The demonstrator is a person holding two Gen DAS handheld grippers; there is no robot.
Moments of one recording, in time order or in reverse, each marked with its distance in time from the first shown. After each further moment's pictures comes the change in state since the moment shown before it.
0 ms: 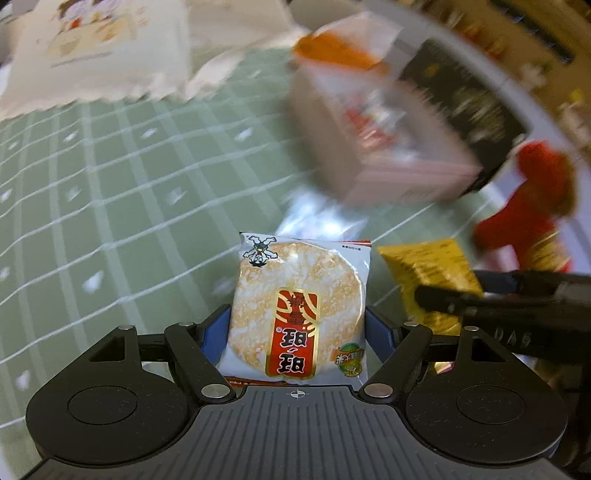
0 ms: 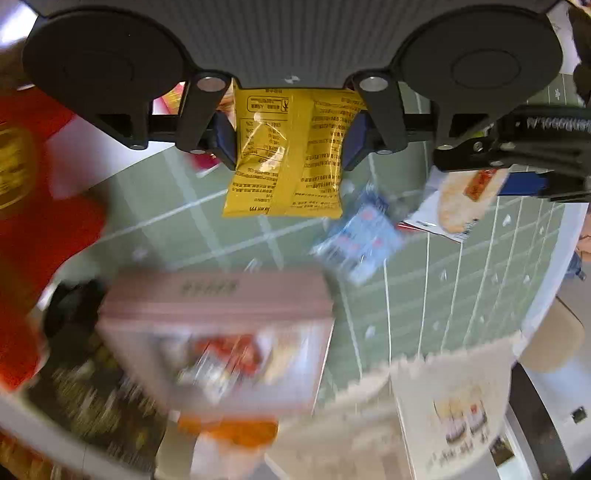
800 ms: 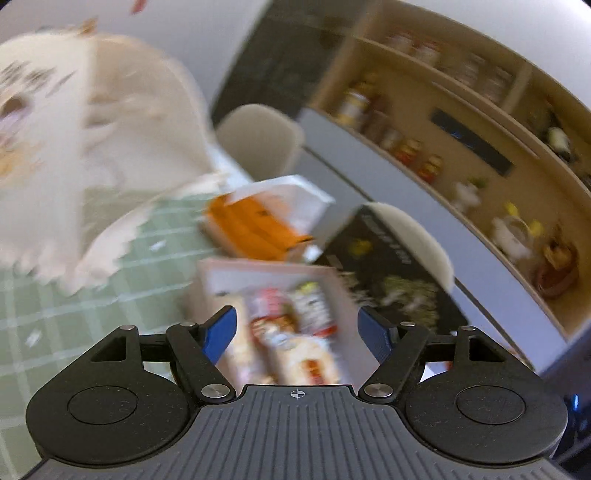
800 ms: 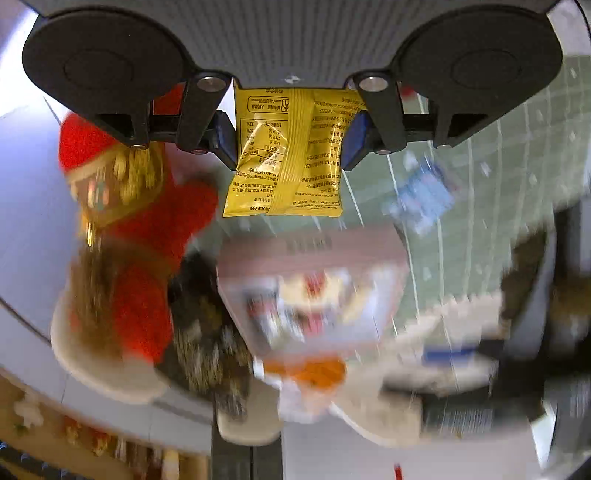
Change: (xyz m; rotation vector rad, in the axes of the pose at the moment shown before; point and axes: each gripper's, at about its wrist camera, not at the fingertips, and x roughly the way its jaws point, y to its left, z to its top) left arm 0.024 -0.006 0.132 -0.064 -0.347 -0.226; right arm -0.057 -0.040 0.002 0.084 -0.176 -0.086
